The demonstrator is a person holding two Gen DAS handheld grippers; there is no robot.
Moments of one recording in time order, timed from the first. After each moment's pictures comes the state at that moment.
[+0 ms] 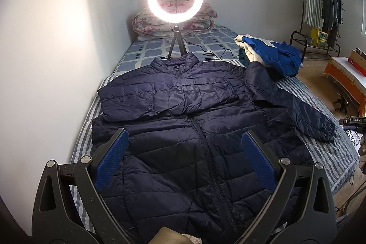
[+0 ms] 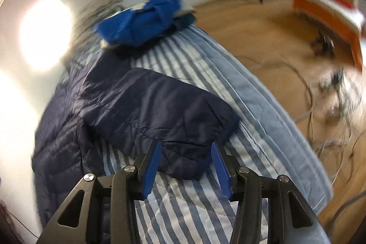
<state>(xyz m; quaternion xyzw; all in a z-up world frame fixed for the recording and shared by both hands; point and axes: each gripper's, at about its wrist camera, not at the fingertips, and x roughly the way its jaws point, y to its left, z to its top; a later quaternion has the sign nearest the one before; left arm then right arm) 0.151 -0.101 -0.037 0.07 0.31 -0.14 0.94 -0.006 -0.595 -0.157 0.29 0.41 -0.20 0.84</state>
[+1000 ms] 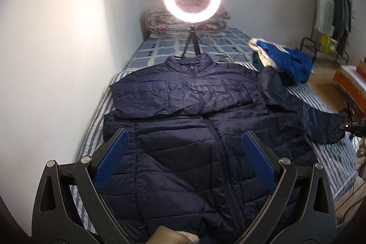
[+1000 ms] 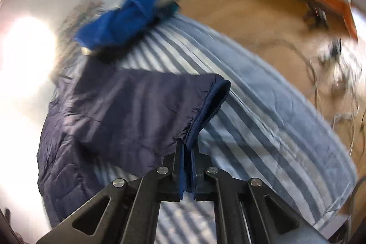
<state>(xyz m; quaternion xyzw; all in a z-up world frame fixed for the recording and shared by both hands) 0.160 -0.069 -0.034 0.04 0.31 -0.10 0.94 0.033 -0.569 -0.148 0.28 0.40 -0.22 0.84</state>
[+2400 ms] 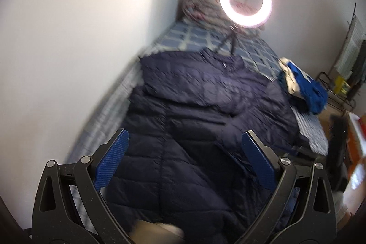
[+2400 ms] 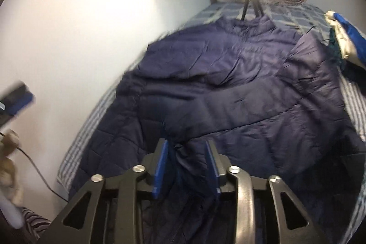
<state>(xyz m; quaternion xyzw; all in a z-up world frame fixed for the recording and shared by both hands) 0.185 0.027 -0.059 -0.10 0.38 -0.06 0.92 0.182 -0.220 -0.140 0.07 0.43 0.17 0.88</state>
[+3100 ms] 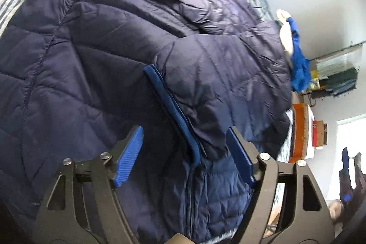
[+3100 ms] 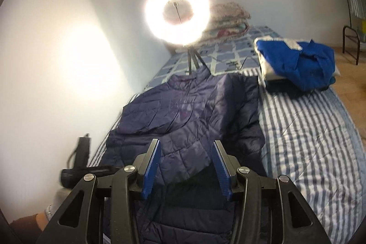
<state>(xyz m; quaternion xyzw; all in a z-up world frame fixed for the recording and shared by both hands) 0.269 -0.072 -0.201 -0.25 0.59 -0.14 0.75 0.096 -0.353 -0.041 0.14 0.32 0.07 0.93</state>
